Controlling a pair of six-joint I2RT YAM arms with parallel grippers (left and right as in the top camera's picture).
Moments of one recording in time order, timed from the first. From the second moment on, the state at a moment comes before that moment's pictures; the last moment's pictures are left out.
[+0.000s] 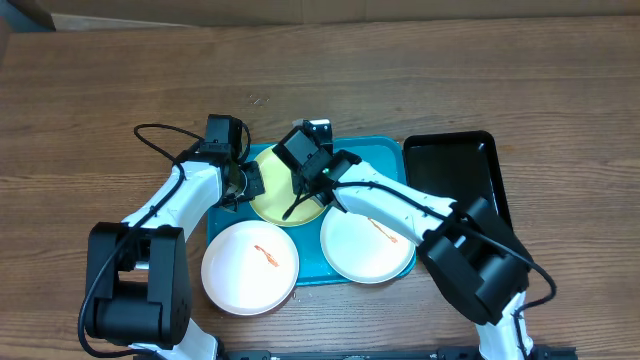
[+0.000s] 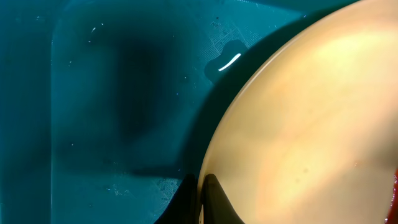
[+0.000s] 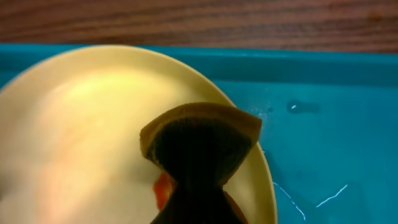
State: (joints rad) left arm -0.10 1.76 1.01 -0.56 0.04 -0.37; right arm 0.80 2.09 1.47 -0.52 0.27 0.66
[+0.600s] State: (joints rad) left arm -0.10 1.76 1.01 -0.57 0.04 -0.37; right arm 0.79 2.12 1.47 -0.51 0.17 0.72
